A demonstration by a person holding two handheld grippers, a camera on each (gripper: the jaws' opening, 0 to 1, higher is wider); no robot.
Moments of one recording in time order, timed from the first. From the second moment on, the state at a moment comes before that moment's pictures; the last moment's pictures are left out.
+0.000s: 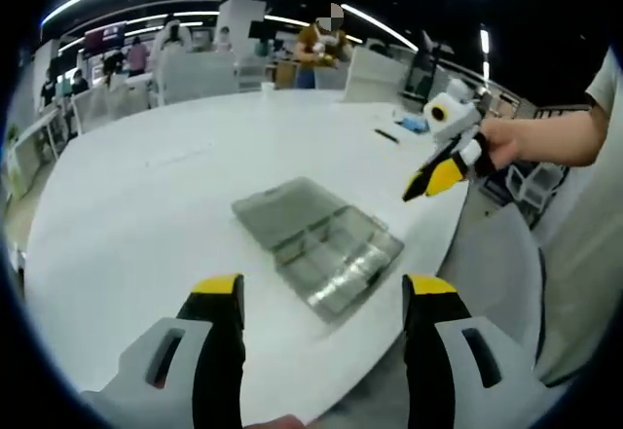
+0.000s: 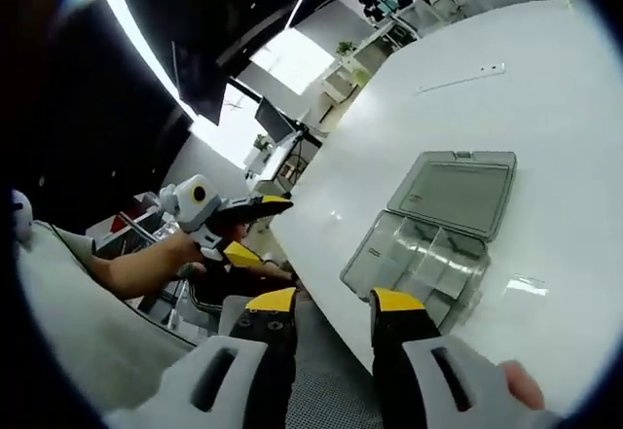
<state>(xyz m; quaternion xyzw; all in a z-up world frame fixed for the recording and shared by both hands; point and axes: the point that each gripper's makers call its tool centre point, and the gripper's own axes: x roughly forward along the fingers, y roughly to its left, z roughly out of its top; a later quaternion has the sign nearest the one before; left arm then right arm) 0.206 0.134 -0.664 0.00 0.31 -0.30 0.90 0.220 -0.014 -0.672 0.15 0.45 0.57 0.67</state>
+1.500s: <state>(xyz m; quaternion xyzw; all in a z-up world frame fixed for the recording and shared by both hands) 0.204 0.157 -0.681 0.02 0.34 -0.31 0.89 0.184 -0.004 -0.673 -0.17 0.32 0.66 0.65</state>
